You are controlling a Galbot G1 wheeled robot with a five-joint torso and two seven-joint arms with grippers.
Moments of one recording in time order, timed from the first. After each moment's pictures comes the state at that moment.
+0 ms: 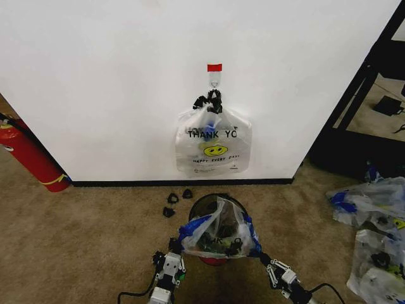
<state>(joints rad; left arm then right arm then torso) 1.65 -1.23 -0.08 -1.97 0.07 0.06 -0.35 -1.50 1.08 0.32 1.34 0.34 0.82 -0.45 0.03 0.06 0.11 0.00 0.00</state>
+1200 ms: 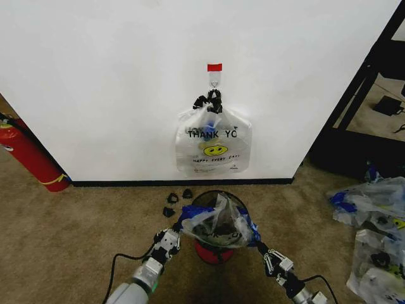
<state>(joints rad) 1.41 -1.00 -0.10 -1.89 0.00 0.05 -0.13 -1.42 1.12 0.31 1.27 0.45 0.82 -0.50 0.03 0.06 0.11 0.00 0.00</state>
